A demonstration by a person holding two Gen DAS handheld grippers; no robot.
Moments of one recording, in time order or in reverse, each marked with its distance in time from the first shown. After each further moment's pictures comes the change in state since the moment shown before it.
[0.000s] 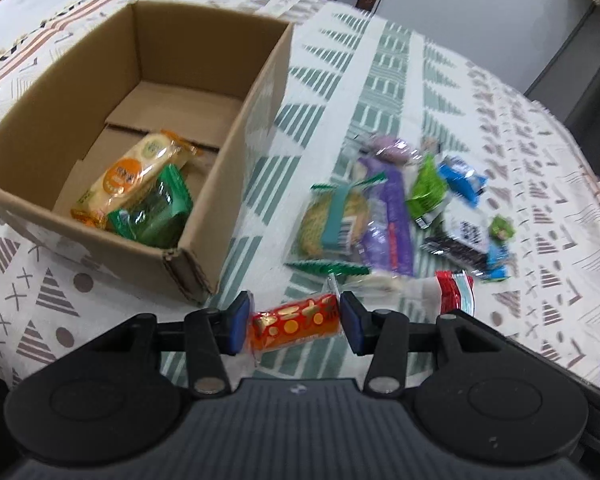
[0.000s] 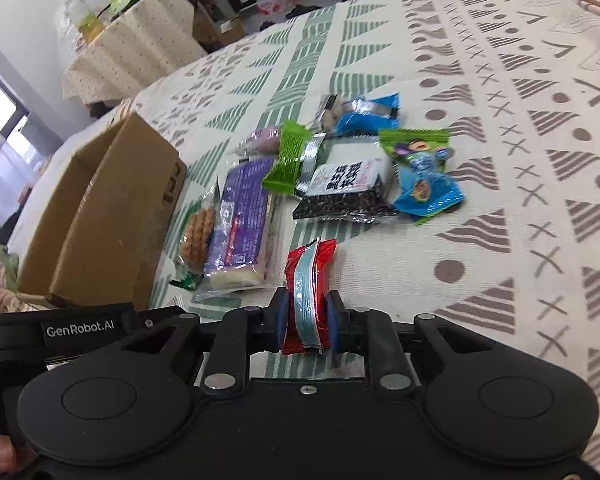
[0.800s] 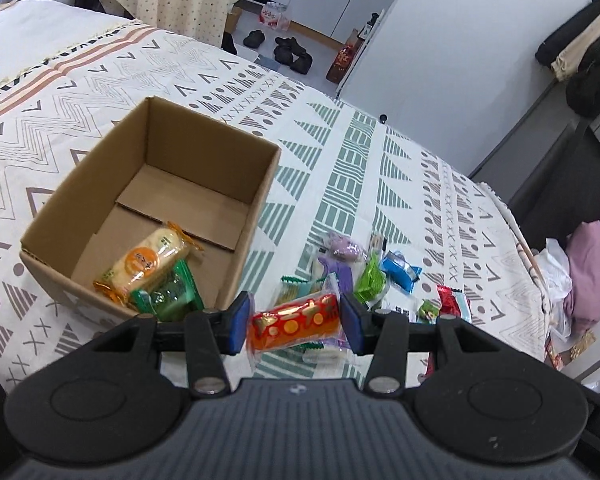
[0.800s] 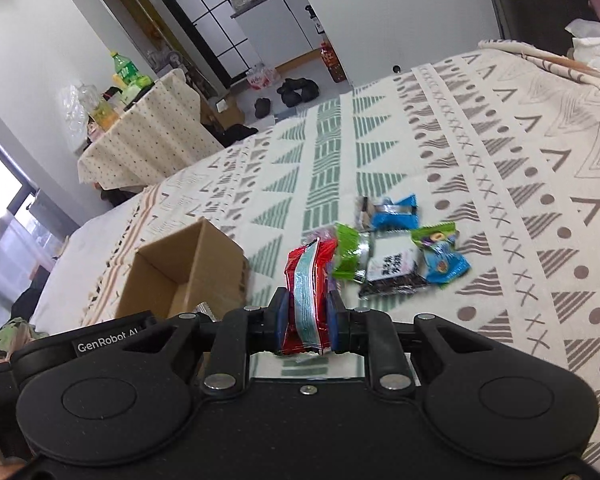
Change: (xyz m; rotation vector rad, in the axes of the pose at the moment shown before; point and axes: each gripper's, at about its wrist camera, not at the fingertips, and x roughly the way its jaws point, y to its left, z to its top) left arm -0.073 0.026 0.032 -0.080 -0.172 -0.153; right arm -0.069 0.056 0.026 0.085 -0.206 0.012
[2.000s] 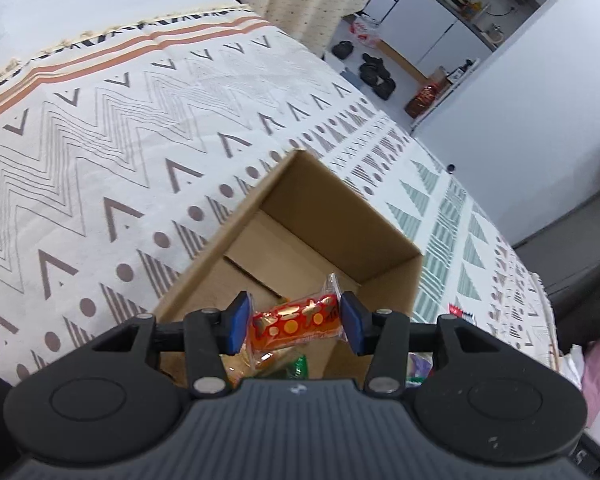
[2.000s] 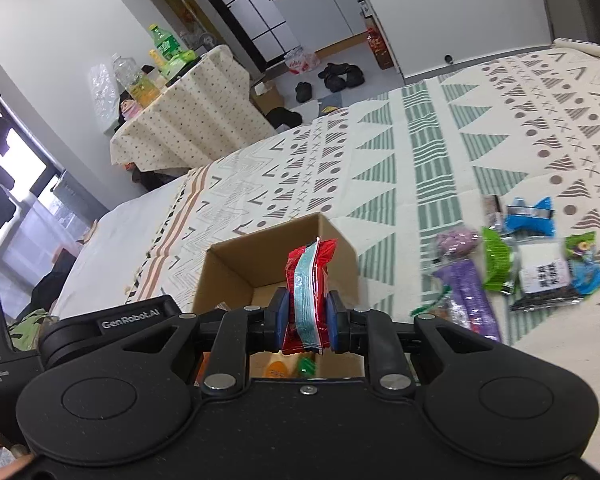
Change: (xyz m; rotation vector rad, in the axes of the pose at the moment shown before) left arm 0.017 0.112 0.070 -0.275 0.001 0.093; right arm 0.069 0.110 0.005 -0.040 0.055 0.079
